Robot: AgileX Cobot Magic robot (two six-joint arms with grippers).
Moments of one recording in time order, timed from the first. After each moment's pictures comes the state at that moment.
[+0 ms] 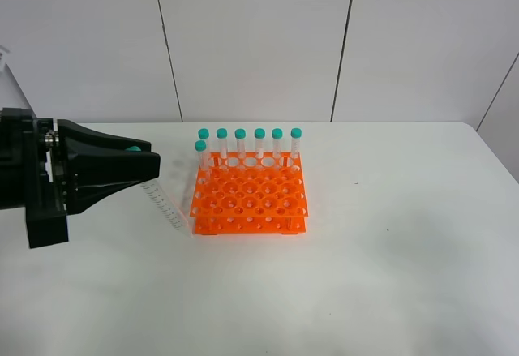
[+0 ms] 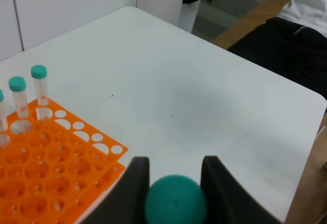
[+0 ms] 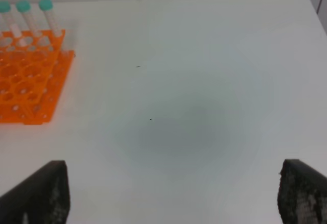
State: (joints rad) left arm -0.25 0.92 -0.58 -1.42 0.66 1.40; right arm 0.09 -0.01 -0.50 -0.05 1.03 0.05
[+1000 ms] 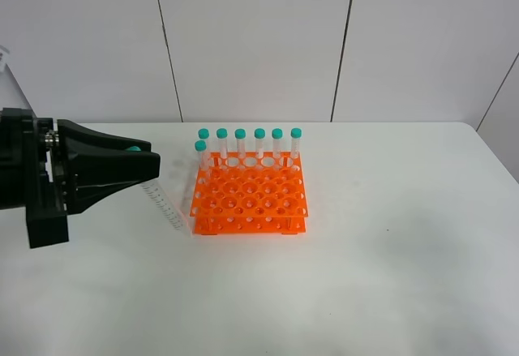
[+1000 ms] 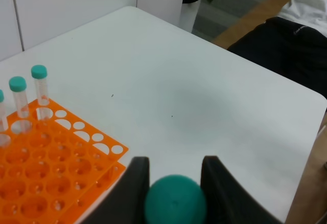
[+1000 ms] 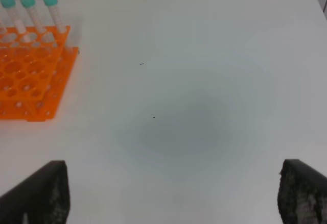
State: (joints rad) left arm -0.25 0.92 -0.58 -1.42 0.65 1.40; right arm 0.09 -0.01 -0.49 -0.05 1.03 0.04
